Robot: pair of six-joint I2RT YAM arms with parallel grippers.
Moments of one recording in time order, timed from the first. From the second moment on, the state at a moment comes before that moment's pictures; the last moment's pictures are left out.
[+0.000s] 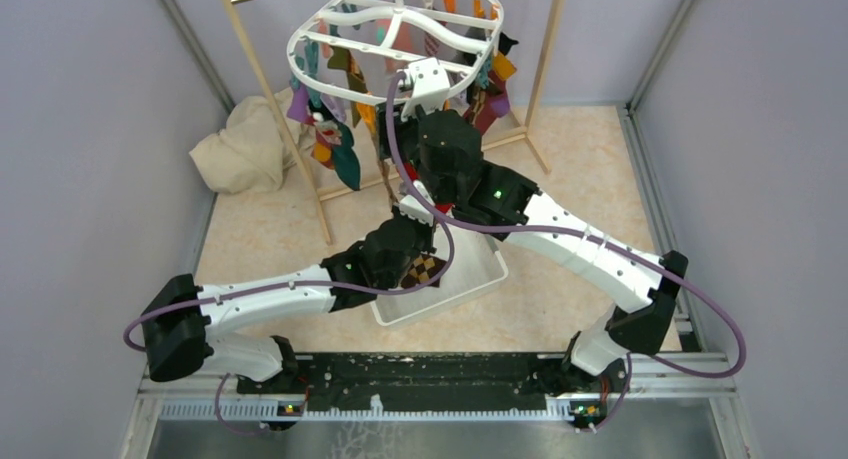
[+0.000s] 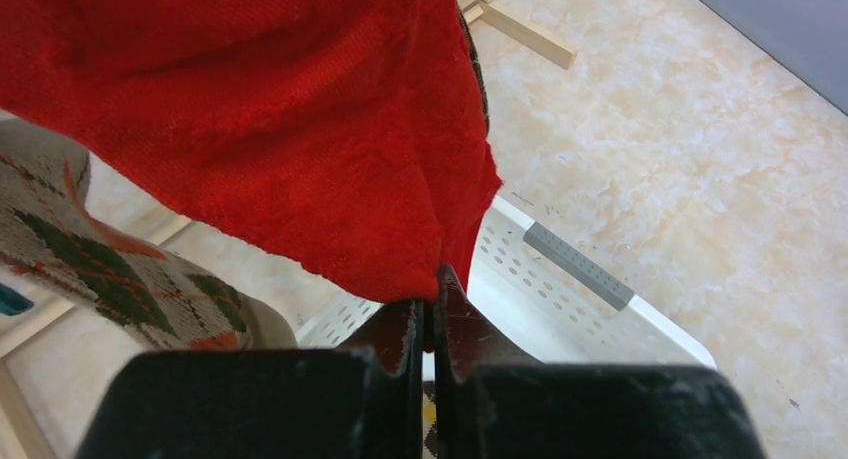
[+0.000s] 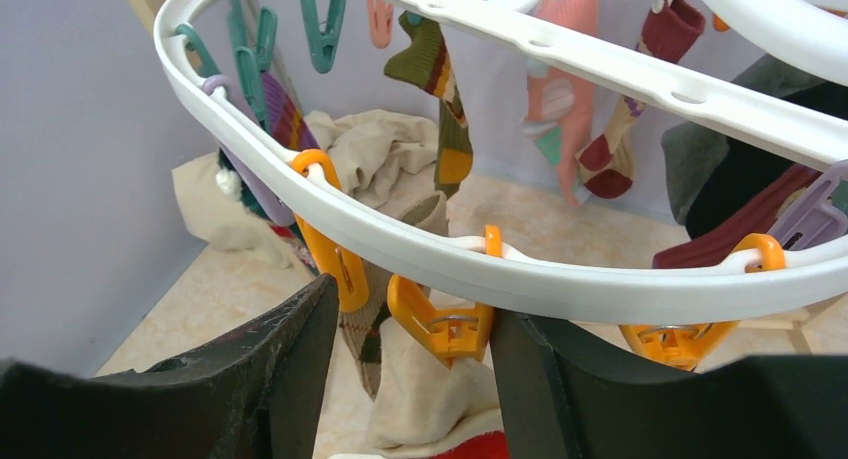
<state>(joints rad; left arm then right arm) -1.13 1.32 0.85 0.28 -0.67 -0.14 1.06 1.53 1.75 -0.22 0.60 0.11</state>
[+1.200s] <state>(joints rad) -1.14 1.30 0.85 0.26 -0.67 -0.14 1.06 1.52 1.68 -0.12 0.67 0.07</state>
